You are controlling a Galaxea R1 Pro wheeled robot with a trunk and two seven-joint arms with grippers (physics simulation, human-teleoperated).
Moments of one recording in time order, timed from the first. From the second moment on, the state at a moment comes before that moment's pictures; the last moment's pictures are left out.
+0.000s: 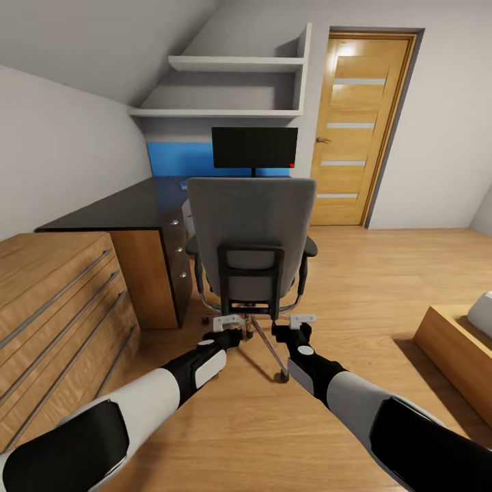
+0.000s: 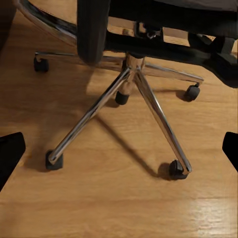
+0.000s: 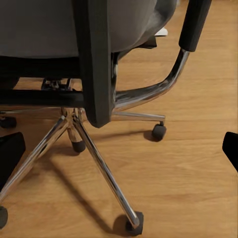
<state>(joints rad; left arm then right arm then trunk) -0.97 -0.16 -1.03 -0.31 1.14 -0.01 0.33 -0.97 0.11 0.97 -0.17 -0.88 -0.25 -0.28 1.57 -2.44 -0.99</state>
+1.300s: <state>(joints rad) -0.97 -0.15 -1.04 -0.30 1.15 -0.10 0.33 -0.96 0.13 0.98 -0.17 -0.87 -0.25 -0.27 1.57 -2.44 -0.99</state>
